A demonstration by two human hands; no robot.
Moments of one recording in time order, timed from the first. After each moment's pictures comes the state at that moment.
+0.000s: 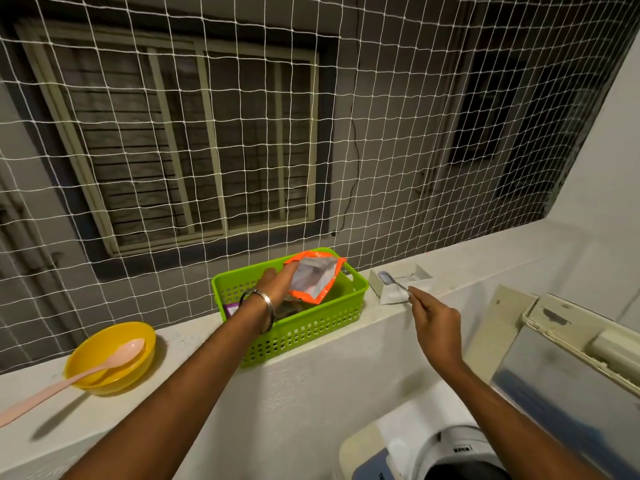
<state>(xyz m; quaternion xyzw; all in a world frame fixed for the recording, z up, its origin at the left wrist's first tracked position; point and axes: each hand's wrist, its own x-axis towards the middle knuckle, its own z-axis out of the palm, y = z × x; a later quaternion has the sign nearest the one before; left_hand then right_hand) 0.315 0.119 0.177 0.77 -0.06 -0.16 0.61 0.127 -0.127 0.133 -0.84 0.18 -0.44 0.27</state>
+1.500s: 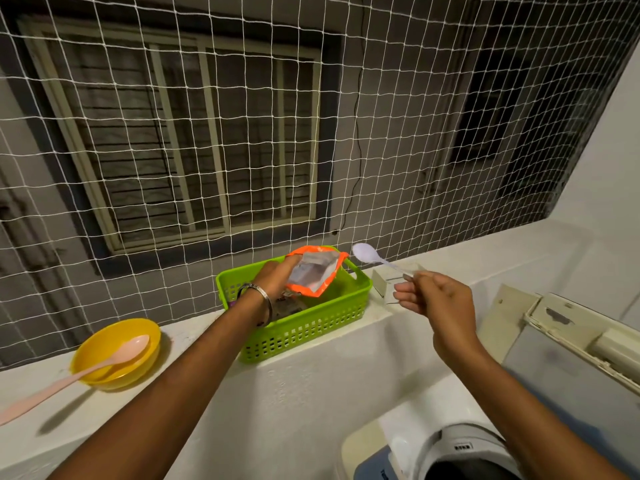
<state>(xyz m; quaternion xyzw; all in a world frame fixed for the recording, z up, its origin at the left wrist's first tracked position) 0.285 0.130 0.210 0.74 -0.09 -0.16 0.65 0.104 -0.069 0.222 -0.63 0.19 -0.34 0.67</state>
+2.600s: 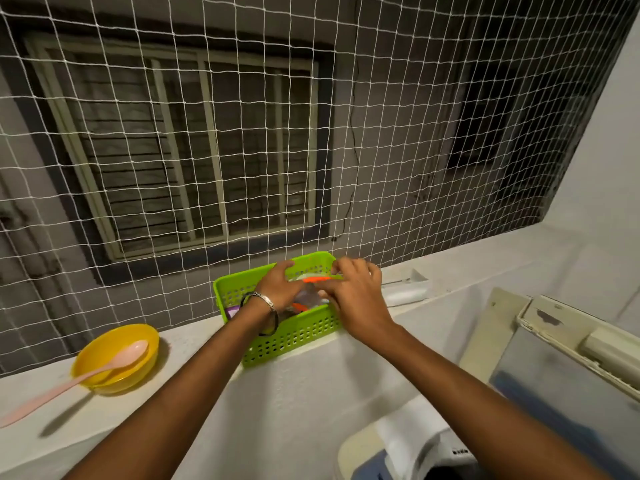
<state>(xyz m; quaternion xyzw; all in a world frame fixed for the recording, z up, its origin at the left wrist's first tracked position) 0.252 0.124 0.228 0.85 -0.14 -0.08 0.50 0.174 -0.025 0.202 -0.93 -0.02 -0.36 0.01</state>
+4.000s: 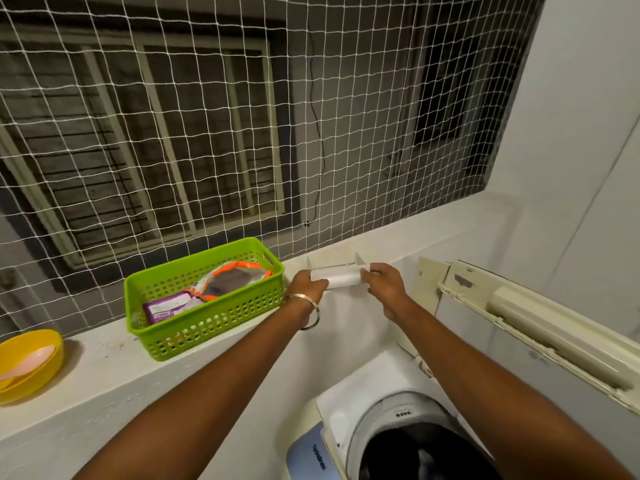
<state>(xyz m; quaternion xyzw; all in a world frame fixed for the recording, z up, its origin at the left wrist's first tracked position) 0.188 -0.065 0.164 0.83 -0.10 -0.13 0.53 0.129 -0.223 0.141 -0.70 0.31 -0.22 0.60</state>
